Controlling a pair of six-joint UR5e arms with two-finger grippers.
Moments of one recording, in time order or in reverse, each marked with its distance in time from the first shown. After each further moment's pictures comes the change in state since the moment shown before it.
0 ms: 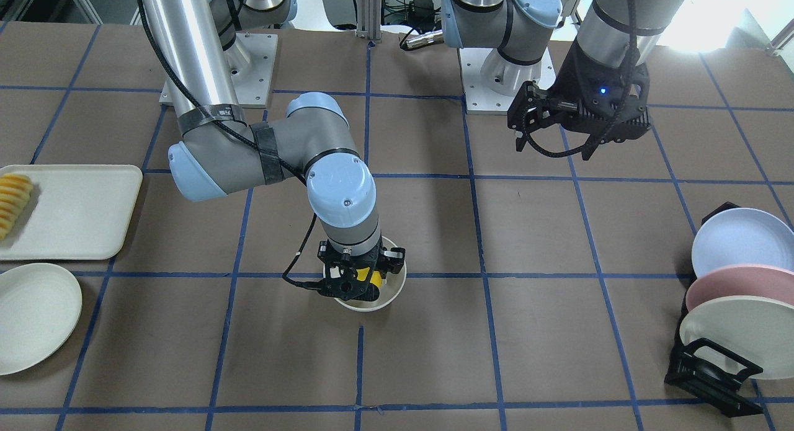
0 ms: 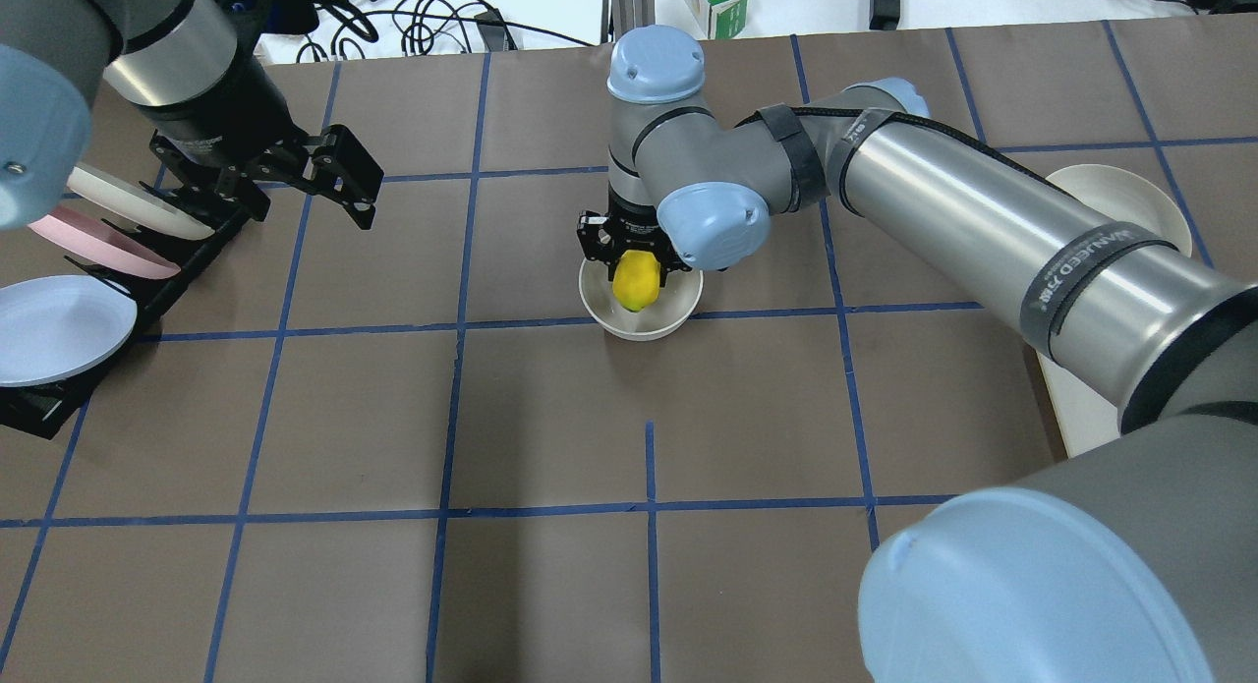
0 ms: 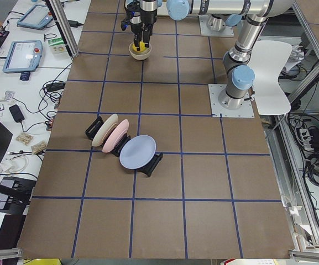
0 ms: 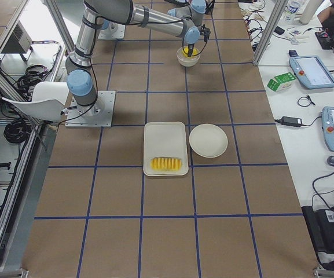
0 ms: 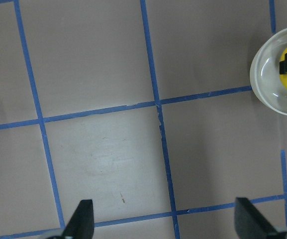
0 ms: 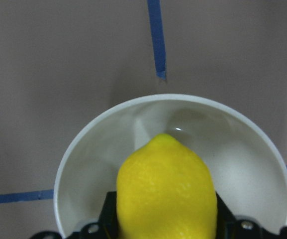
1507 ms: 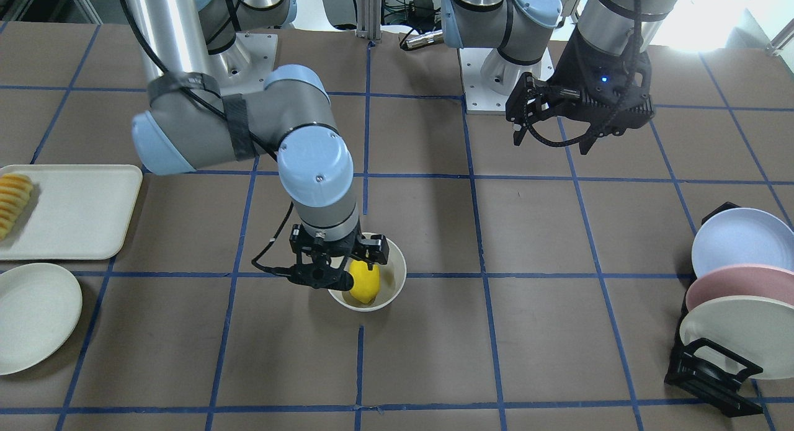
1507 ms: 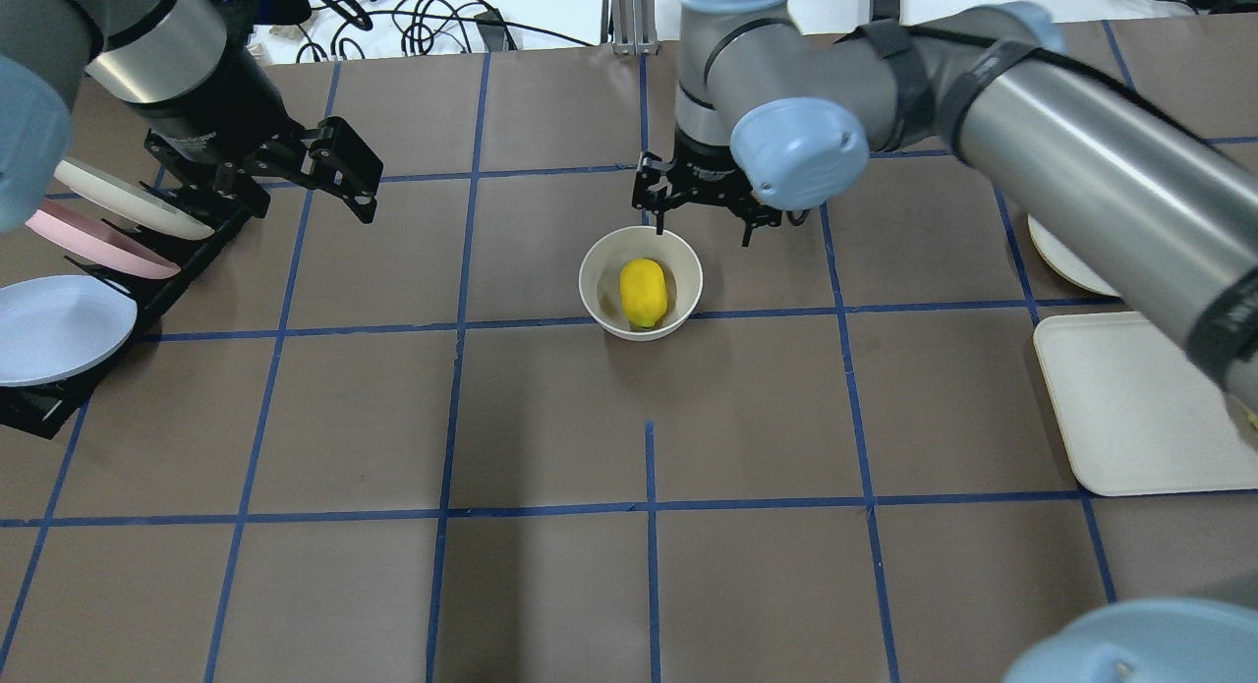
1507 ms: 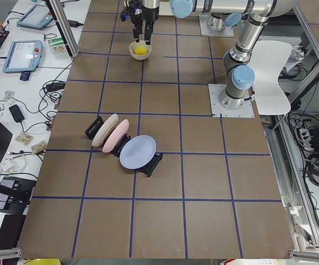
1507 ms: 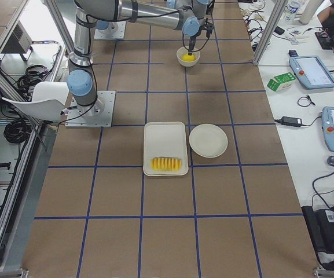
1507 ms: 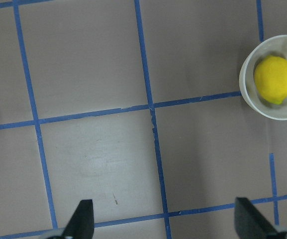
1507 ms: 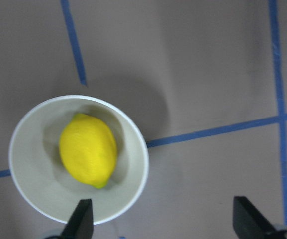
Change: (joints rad) left arm 0.001 0.016 0.002 0.001 -0.022 -0.014; right arm -0.125 -0.216 -0.003 0.256 -0.058 -0.062
